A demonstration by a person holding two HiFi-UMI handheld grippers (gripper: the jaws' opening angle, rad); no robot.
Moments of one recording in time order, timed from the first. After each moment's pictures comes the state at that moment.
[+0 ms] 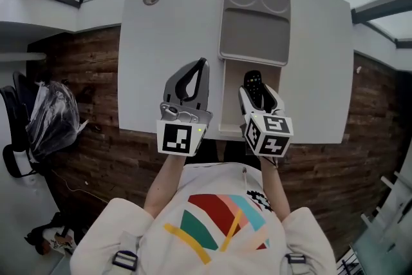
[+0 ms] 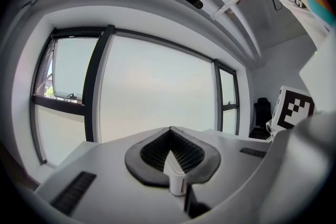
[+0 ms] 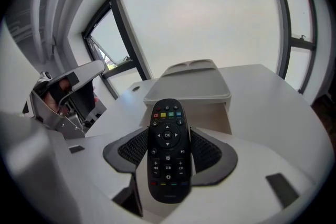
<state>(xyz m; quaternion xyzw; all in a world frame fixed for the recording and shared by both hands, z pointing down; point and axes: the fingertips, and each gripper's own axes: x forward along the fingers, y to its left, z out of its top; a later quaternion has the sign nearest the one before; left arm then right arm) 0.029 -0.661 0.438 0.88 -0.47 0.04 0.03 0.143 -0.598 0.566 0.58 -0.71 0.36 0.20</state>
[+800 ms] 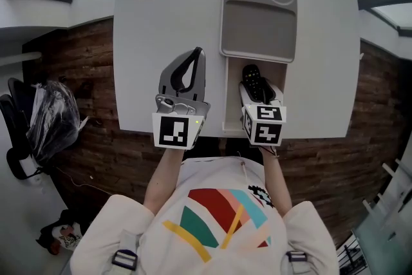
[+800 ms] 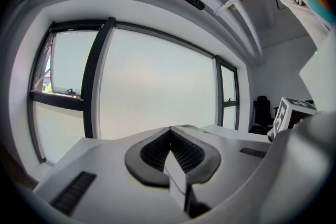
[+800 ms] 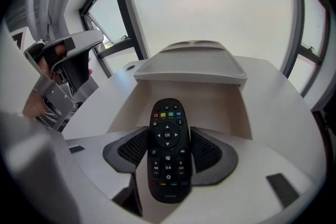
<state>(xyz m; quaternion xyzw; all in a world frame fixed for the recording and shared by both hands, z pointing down) 0.020 -0.692 0.462 0.88 -0.47 0.06 0.04 0.137 -0.601 0.618 0.56 -0.68 0.36 0.29</state>
